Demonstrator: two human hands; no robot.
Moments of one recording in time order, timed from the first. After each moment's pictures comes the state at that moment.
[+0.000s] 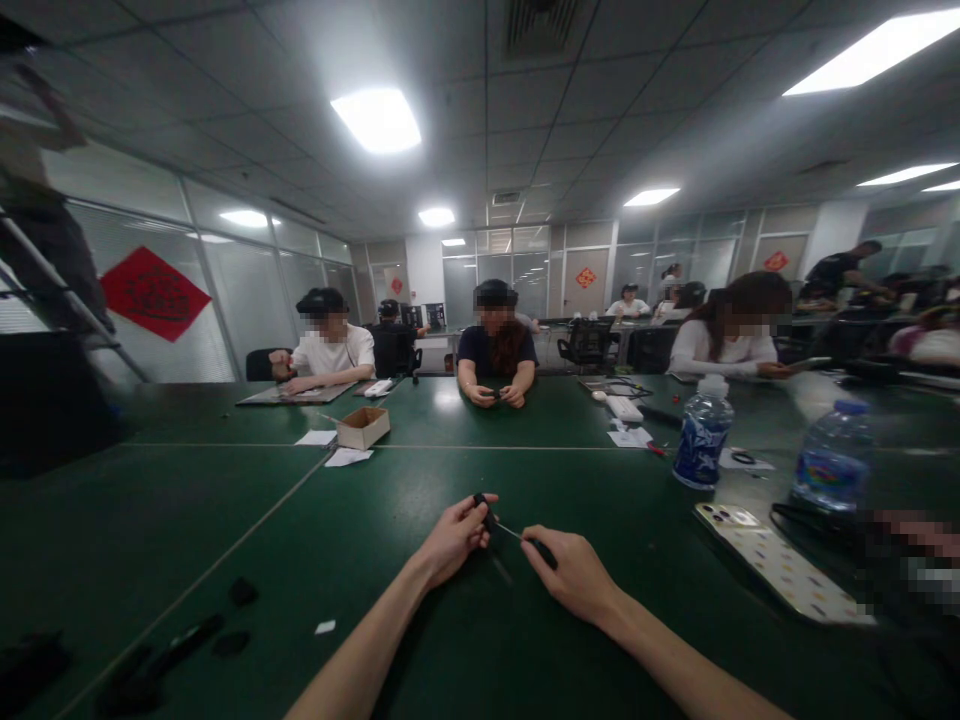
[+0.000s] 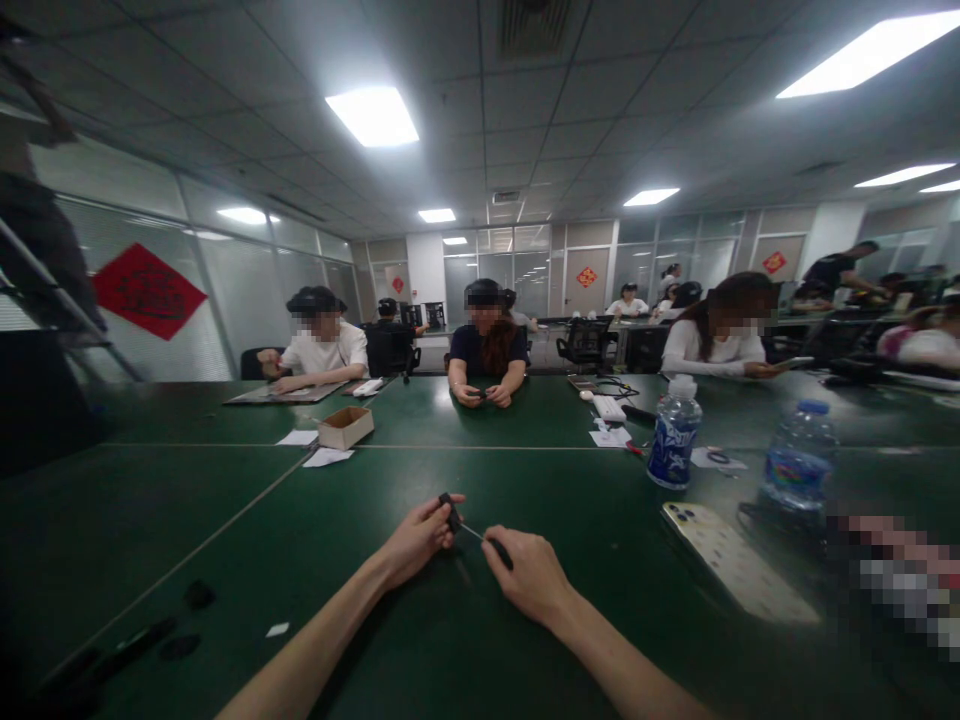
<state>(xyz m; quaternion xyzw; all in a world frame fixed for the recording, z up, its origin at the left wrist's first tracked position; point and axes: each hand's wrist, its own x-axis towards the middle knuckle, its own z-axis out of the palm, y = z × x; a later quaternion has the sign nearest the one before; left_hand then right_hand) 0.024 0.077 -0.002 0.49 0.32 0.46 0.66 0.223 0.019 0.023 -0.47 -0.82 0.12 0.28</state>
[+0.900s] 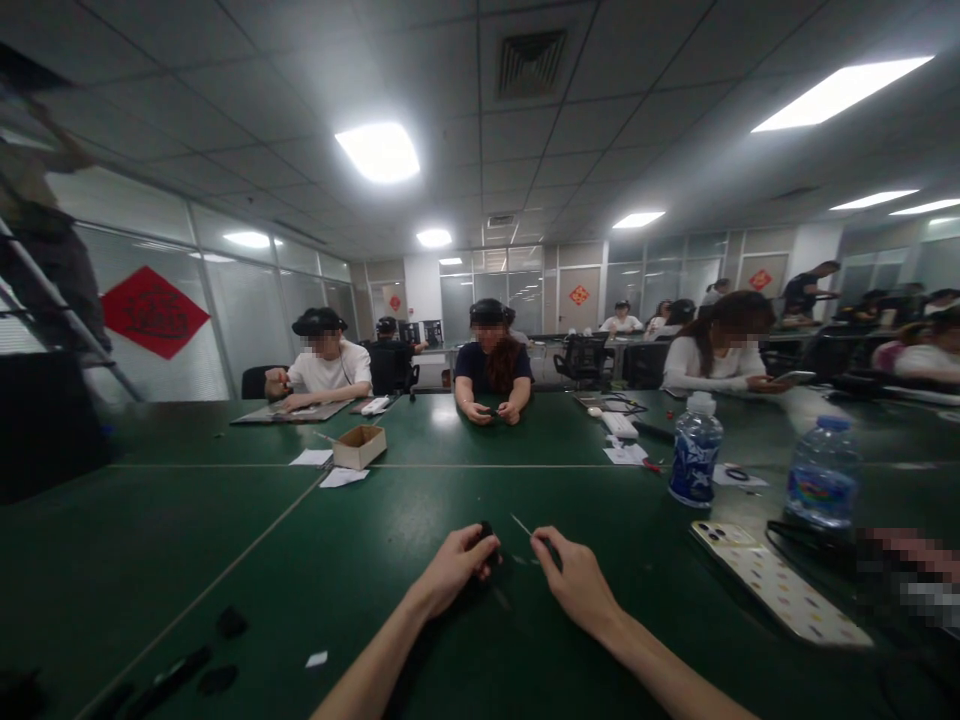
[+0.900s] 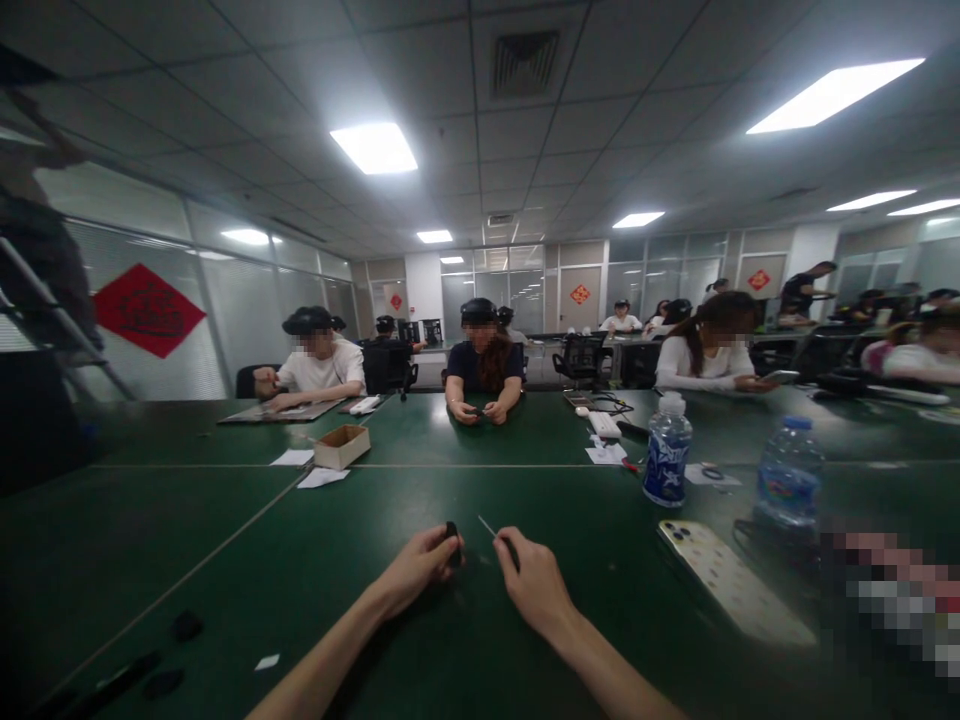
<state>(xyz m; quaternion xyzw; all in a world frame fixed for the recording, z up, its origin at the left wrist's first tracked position) 0.030 0.063 0.014 0.61 0.37 0.39 0.58 0.231 0.039 0.006 -0.51 -0.76 0.13 0.39</state>
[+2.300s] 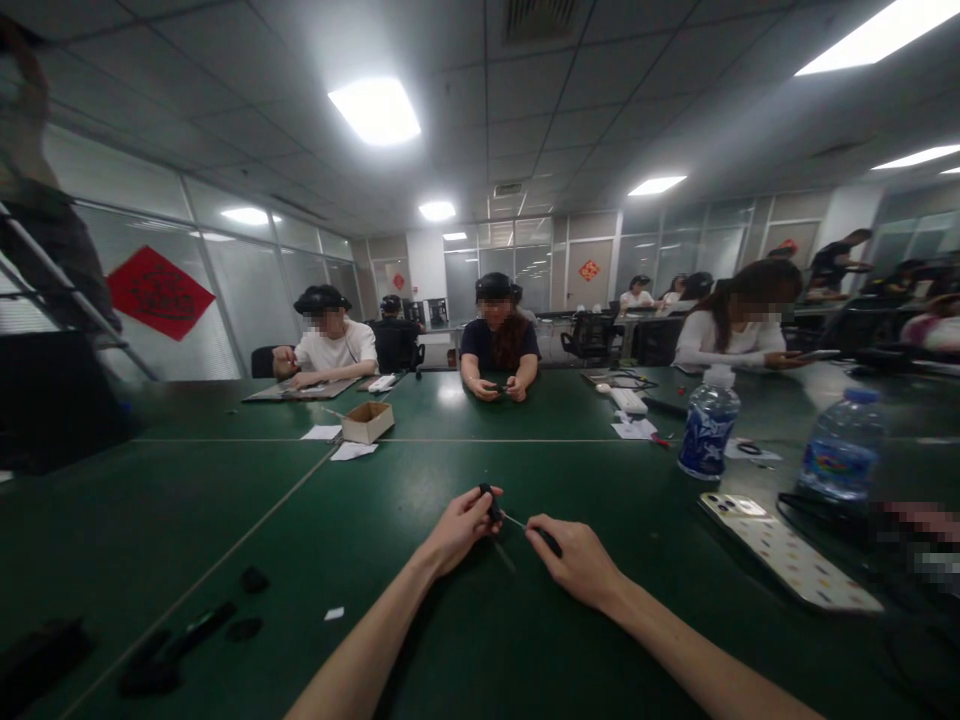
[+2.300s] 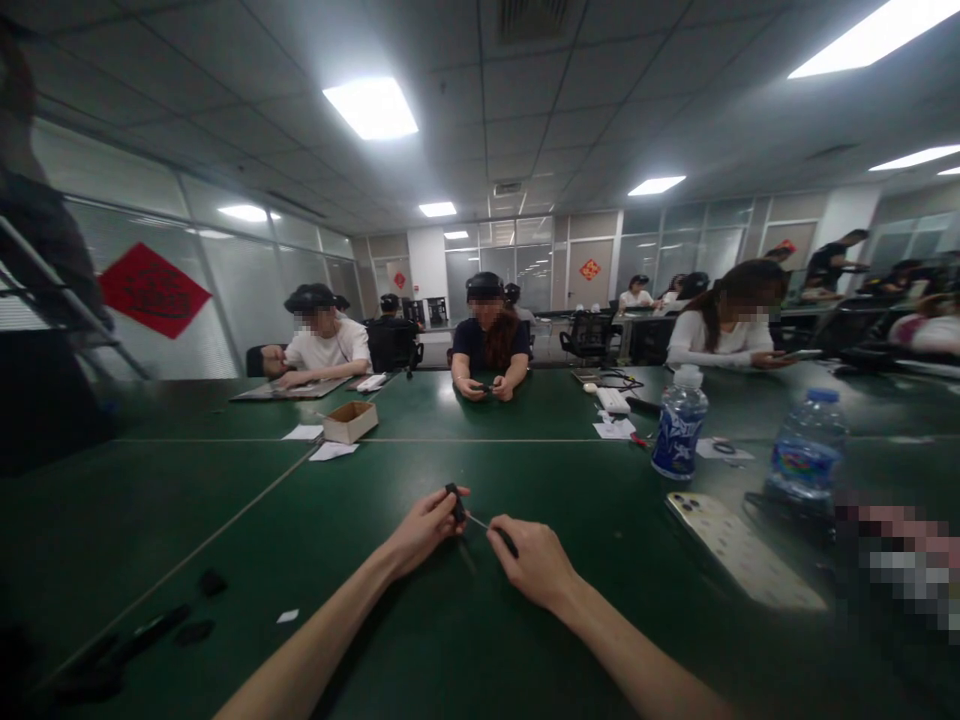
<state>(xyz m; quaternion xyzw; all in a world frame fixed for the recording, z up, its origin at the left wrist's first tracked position) 0.026 0.076 0.000 0.52 0.32 0.46 0.65 0.226 0.026 0.014 -0.45 -0.84 0.10 0.29</state>
